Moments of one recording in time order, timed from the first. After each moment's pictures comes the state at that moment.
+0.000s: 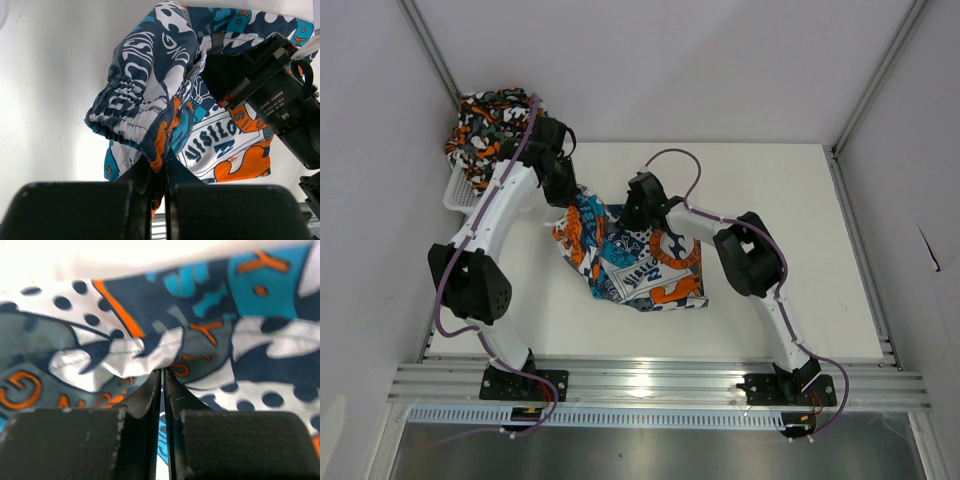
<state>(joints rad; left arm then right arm) -0.23 1.75 1.77 -1.12 0.03 -0.47 0.69 2.31 1.74 -0.16 -0.09 0.87</state>
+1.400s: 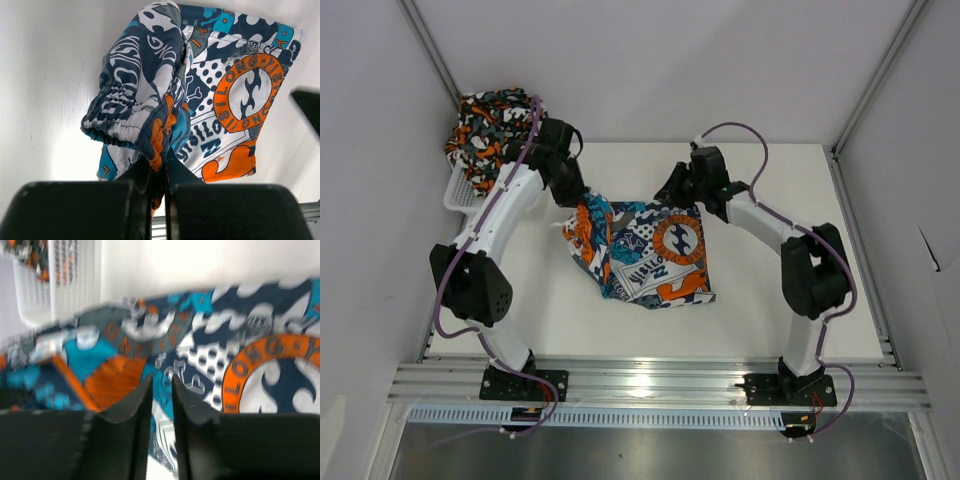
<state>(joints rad) -0.27 1.74 1.75 -1.06 0.03 -0.58 0.48 1.94 1.50 -0.16 -0.22 0.77</state>
